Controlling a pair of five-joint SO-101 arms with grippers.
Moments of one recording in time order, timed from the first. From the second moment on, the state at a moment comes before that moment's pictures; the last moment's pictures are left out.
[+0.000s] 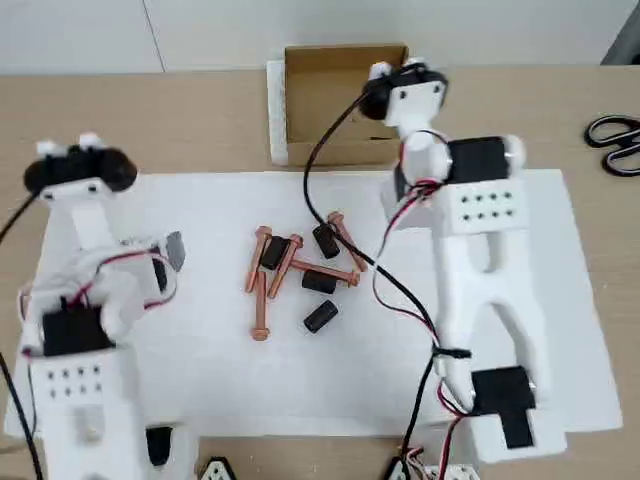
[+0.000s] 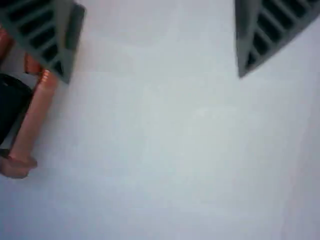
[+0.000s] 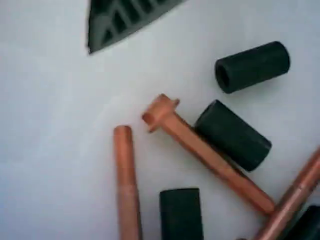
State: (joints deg) left arm -12.2 -44.4 34.6 75.4 8.6; right arm -12.3 0.9 -13.5 94.1 6.8
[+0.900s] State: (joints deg) left arm -12.2 -33.6 27.6 77.2 8.6; right arm -27.9 28.0 -13.5 73.6 3.6
